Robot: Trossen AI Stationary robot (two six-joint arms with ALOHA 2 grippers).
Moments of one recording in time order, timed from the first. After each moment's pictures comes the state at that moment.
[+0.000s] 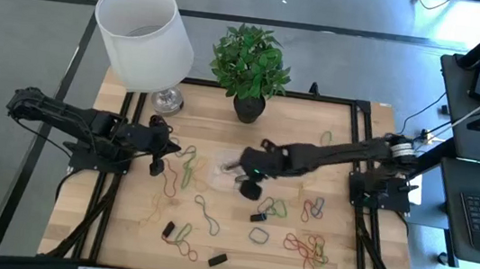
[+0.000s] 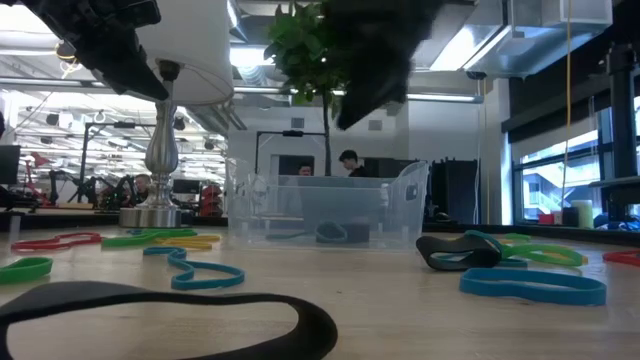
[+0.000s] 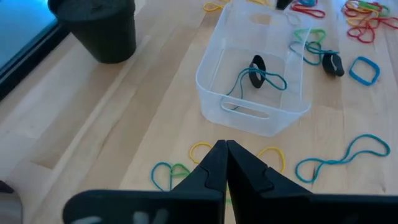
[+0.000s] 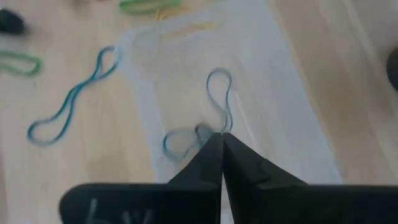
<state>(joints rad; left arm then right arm) -0.18 0.69 0.59 -0.59 -0.34 -0.35 0.13 1.75 1.37 -0.63 0.21 0.38</state>
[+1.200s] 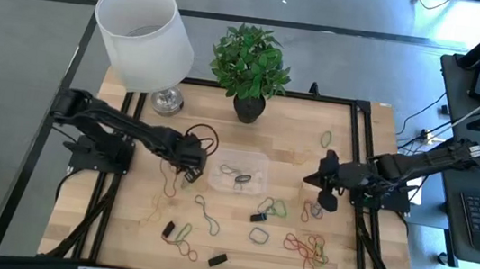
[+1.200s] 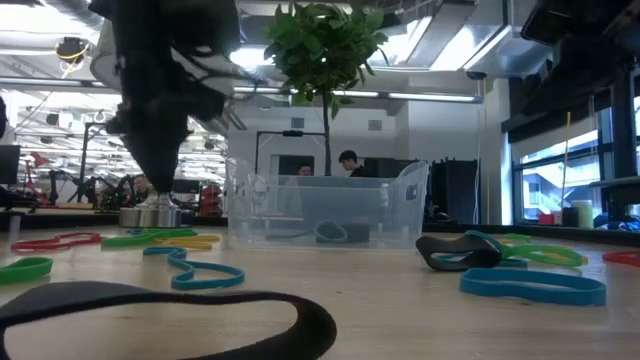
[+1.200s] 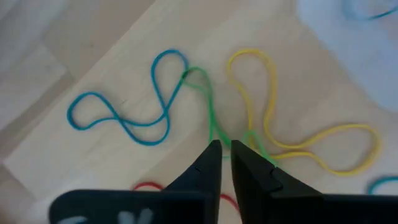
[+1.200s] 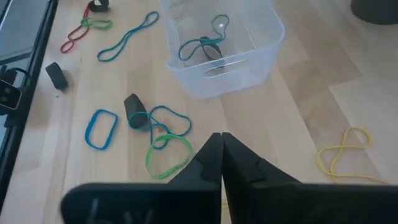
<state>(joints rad) -0.08 1.49 0.89 -0.85 -0.23 -0.93 0.31 0.73 0.54 -0.52 0.24 0.46</state>
